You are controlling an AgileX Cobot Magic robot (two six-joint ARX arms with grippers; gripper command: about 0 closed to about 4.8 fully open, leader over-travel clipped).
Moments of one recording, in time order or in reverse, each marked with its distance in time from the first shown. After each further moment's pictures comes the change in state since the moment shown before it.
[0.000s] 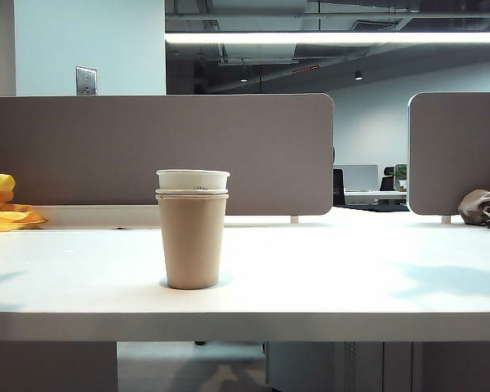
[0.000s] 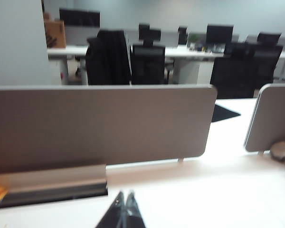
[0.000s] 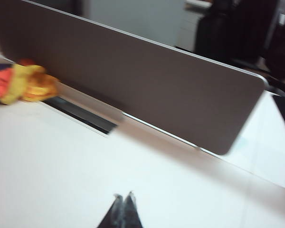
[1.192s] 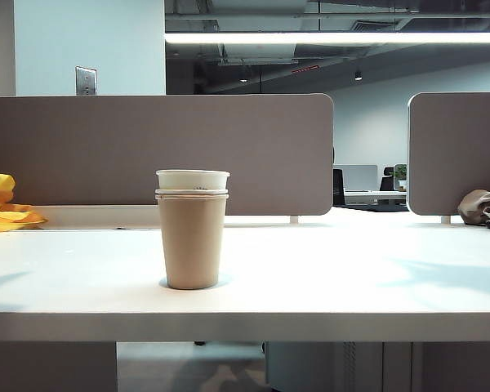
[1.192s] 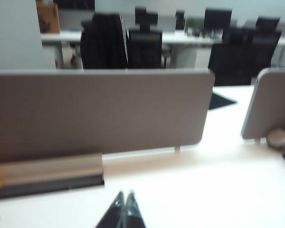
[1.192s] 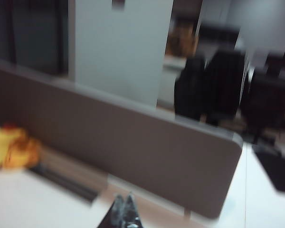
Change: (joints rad) left arm 0.000 -0.011 -0.047 0.019 0.017 0.000; right arm 0.000 0.012 -0.045 0.319 0.029 0.000
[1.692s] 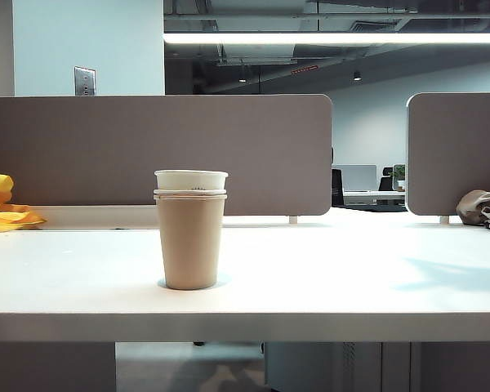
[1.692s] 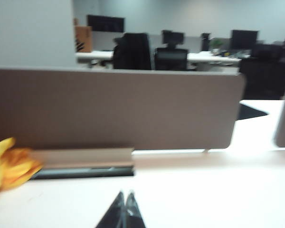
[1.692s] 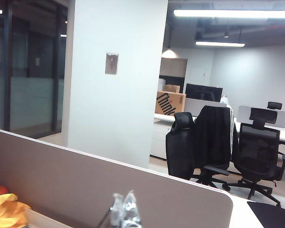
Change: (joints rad) left arm 0.138 -0.332 -0.410 0.135 0.002 0.000; right arm -0.002 -0.047 -0.076 0.261 0.005 0.000
